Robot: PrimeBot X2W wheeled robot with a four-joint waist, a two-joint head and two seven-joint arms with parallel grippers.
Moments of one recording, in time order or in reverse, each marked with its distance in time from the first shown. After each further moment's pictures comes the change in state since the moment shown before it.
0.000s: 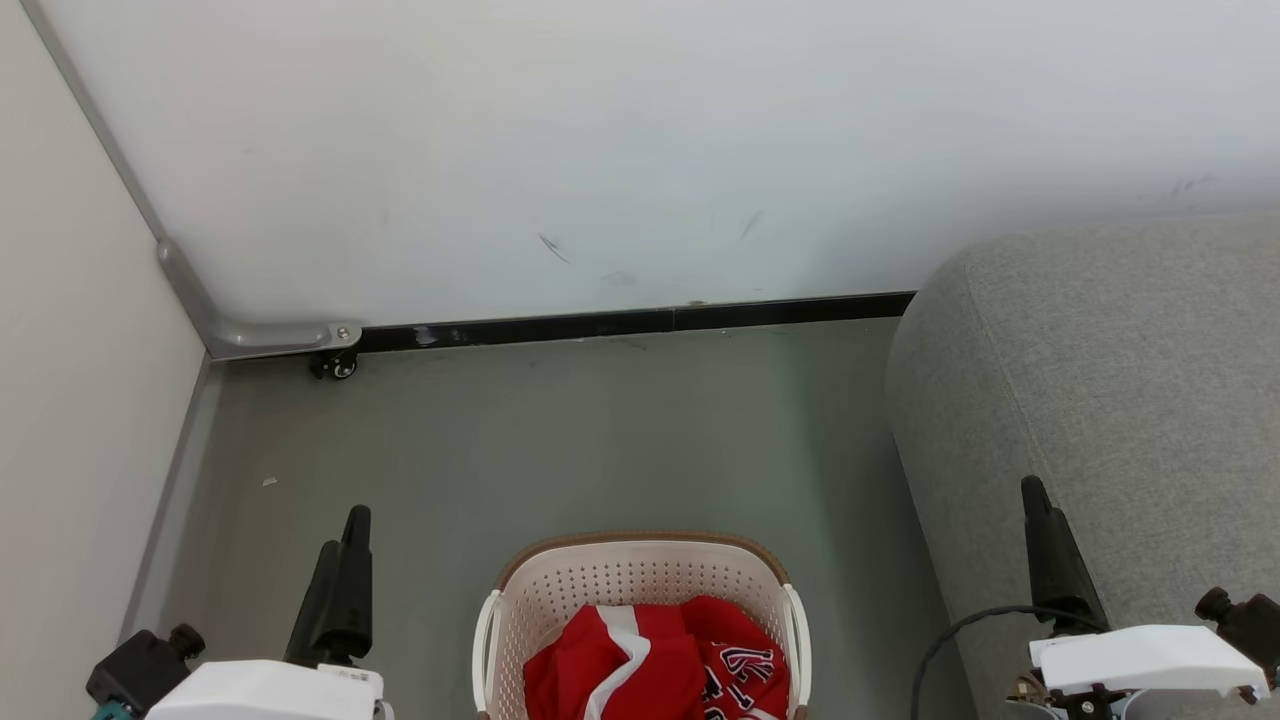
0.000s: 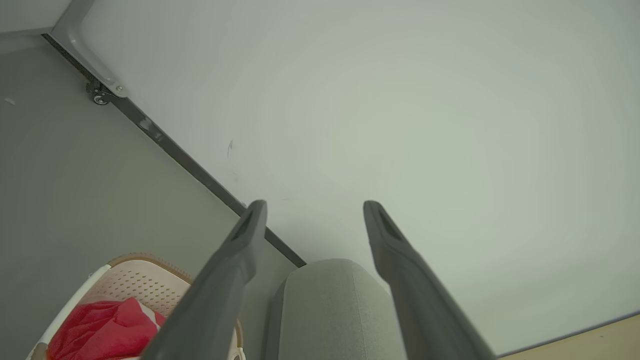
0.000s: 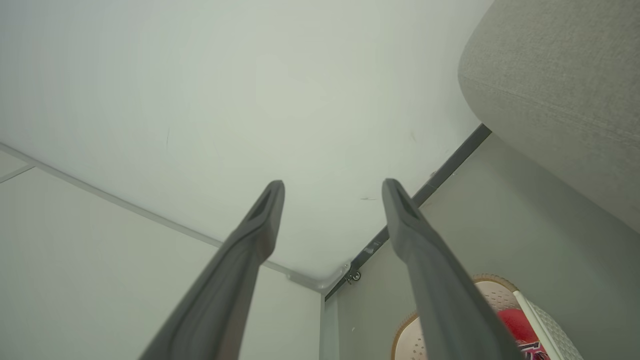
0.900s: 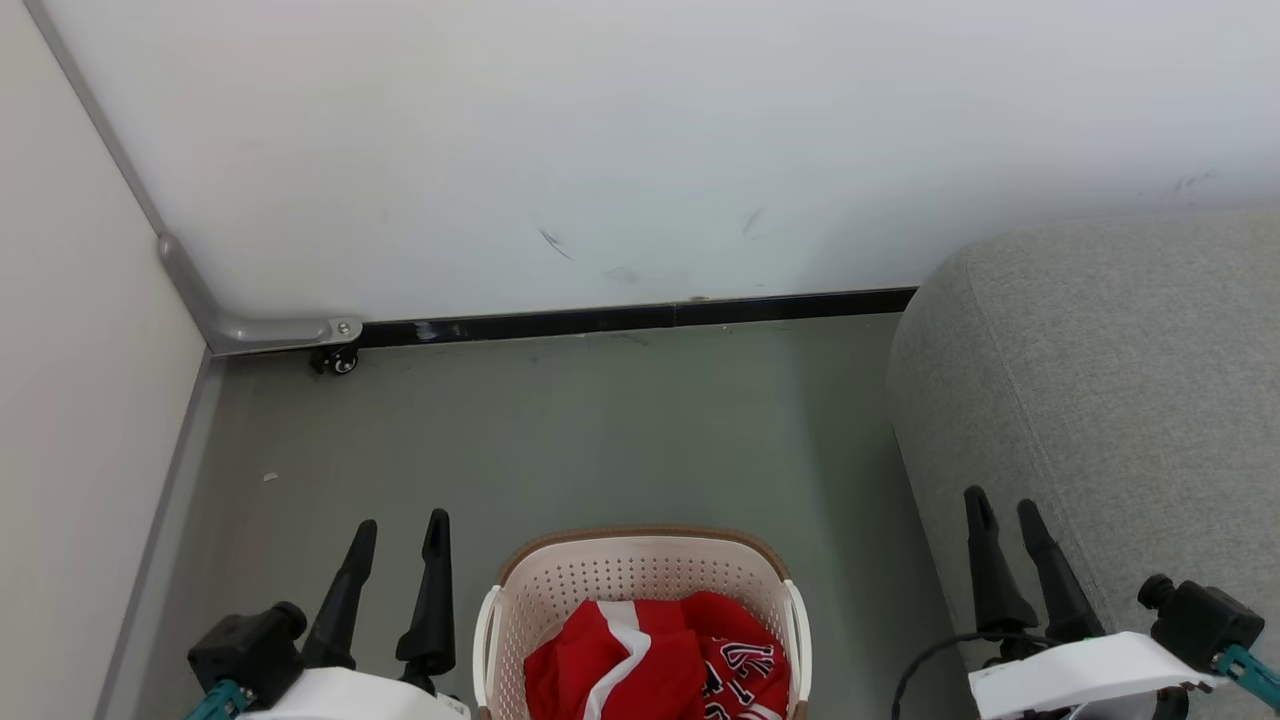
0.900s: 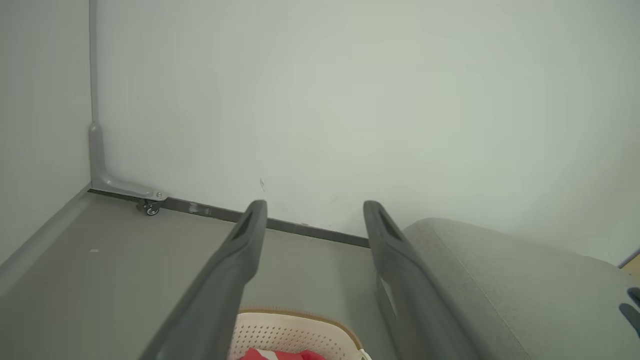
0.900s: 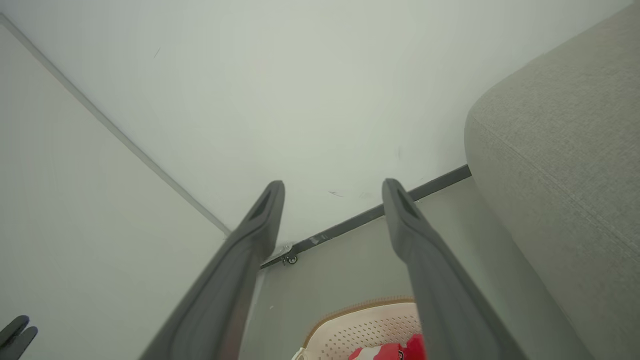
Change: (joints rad) left arm 0.008 0.039 -0.146 -0.043 0.574 0.073 -0.096; right arm 0.002 0.005 0.046 0.013 -0.422 0.001 -0.074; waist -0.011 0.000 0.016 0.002
